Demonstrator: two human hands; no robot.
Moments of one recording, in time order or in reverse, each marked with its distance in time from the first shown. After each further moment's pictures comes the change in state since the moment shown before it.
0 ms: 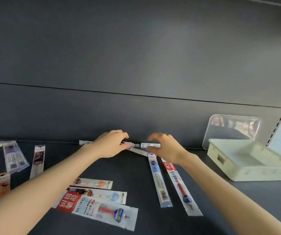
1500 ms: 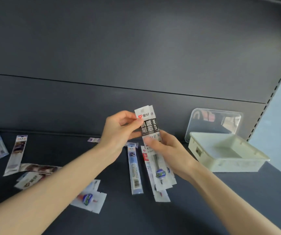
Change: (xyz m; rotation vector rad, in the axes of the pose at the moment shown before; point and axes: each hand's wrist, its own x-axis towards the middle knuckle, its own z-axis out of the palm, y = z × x) left_hand -0.031 0.123 -0.020 -1.495 0.462 -0.116; right_hand -0.086 0.008 -0.036 1.155 -0.040 0.019
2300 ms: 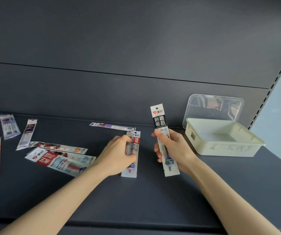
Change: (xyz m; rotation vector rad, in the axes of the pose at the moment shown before) left_hand -0.066 -0.048 0.003 1.130 -0.159 -0.137; right_hand -0.030 0.030 -0.030 -0.018 0.167 0.140
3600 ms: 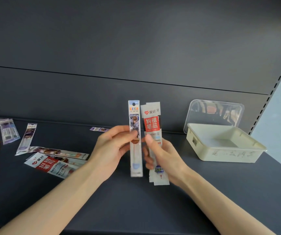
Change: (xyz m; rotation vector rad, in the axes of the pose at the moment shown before) left_hand -0.004 0.011 -0.023 -1.362 0.048 -0.063; right_hand -0.014 -0.004 0.029 0.151 -0.245 -0.129
